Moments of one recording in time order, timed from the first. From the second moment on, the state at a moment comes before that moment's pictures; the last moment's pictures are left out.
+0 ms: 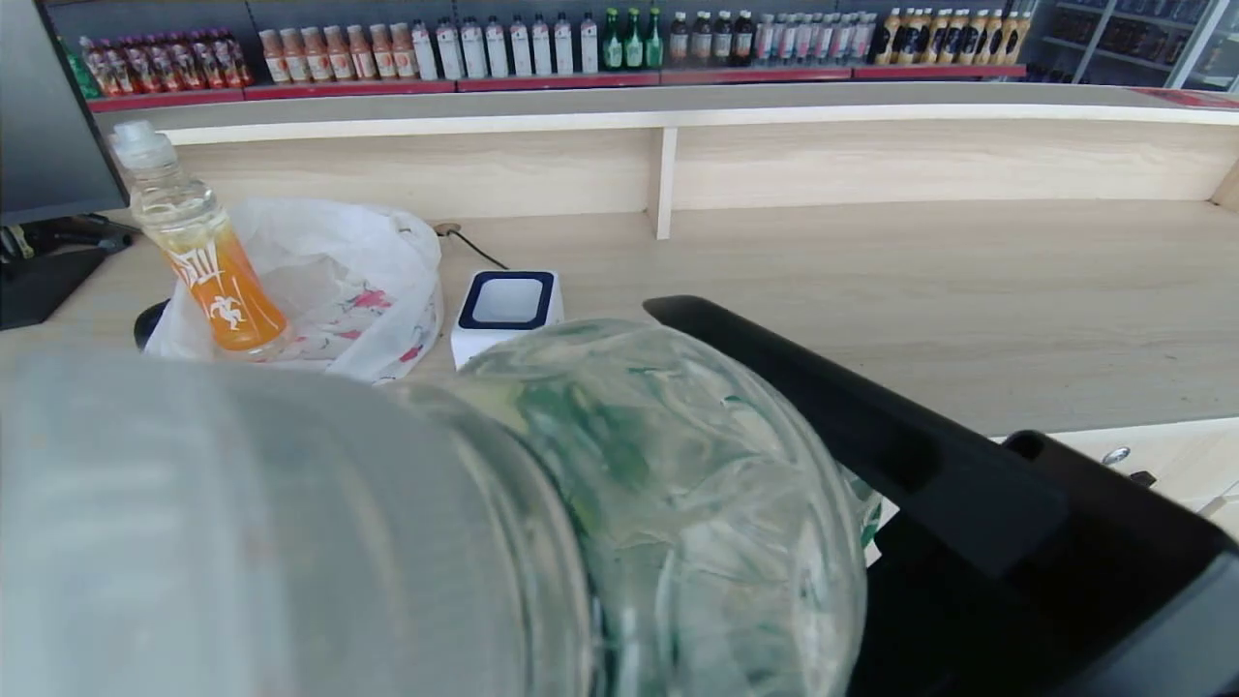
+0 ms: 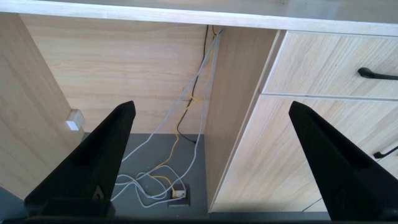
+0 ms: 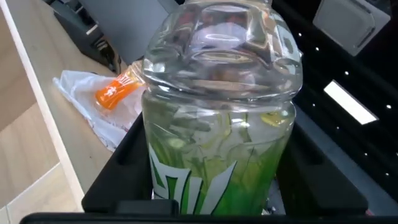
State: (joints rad) left arm 0.00 0.00 0.00 0.00 0.00 -0.01; right arm 1.31 1.62 -0.58 -1.57 -0.19 -1.27
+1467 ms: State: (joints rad) left arm 0.00 0.00 0.00 0.00 0.00 -0.01; right arm 1.03 1.79 -0.89 -1.55 -0.42 -0.45
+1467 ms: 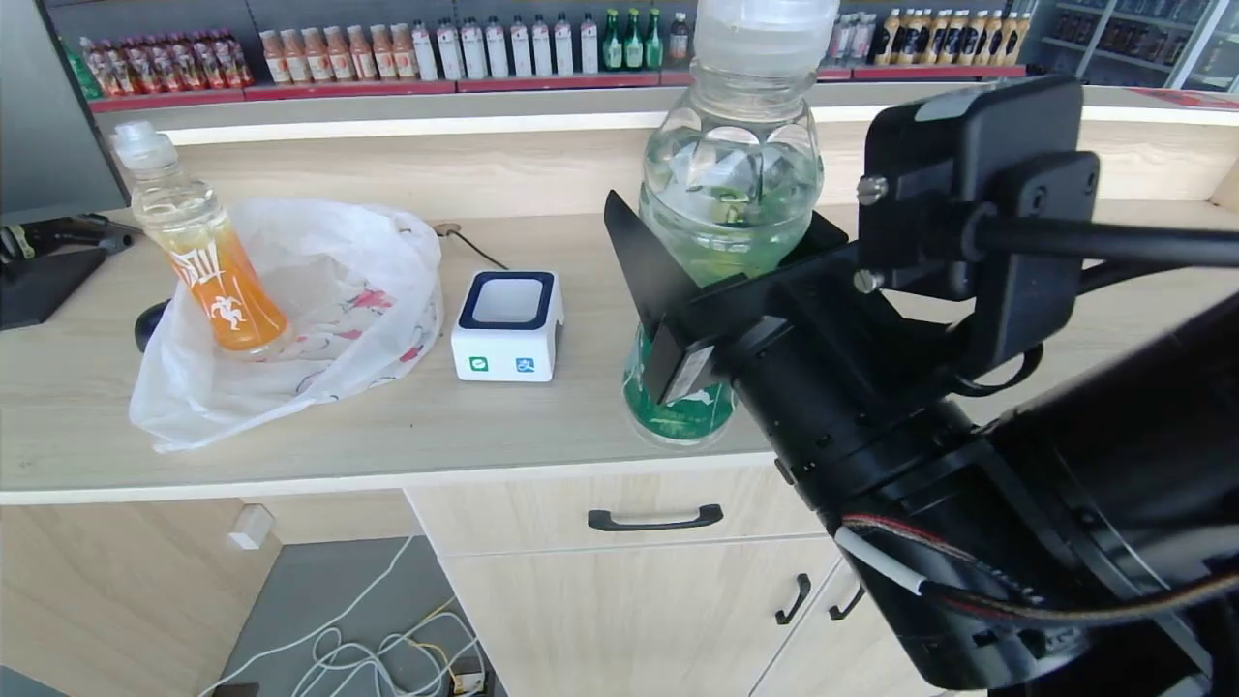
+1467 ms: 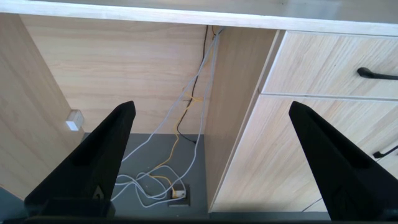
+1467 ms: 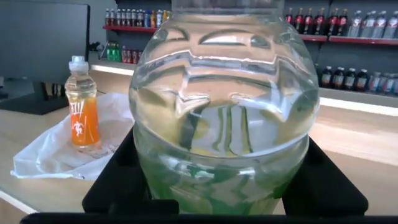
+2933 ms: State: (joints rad) left arm 0.00 0.00 0.00 0.00 0.00 0.00; right arm 0.89 1.89 -1.04 -1.57 -0.39 0.01
